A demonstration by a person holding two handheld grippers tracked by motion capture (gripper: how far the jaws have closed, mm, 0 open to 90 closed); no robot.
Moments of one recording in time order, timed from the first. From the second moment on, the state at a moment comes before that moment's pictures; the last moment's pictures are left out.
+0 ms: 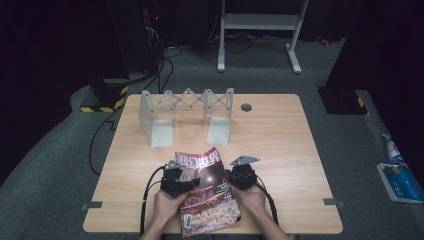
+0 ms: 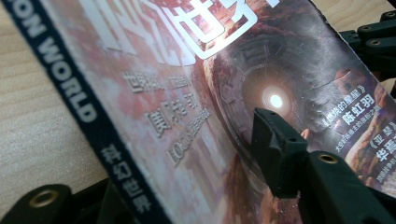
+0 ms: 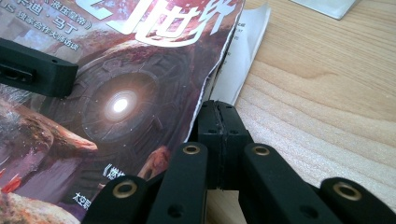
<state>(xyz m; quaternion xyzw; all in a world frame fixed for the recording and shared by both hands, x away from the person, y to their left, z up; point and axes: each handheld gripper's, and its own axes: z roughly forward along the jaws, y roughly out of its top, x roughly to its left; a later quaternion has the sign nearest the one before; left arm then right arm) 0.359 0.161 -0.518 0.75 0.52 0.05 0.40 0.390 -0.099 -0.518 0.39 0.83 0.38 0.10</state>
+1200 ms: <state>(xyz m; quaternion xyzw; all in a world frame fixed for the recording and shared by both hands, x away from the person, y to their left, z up) 0.361 0.149 -0.479 0.76 0.49 0.03 0.42 0.358 -0.189 -0.525 0.45 0.78 0.37 0.24</state>
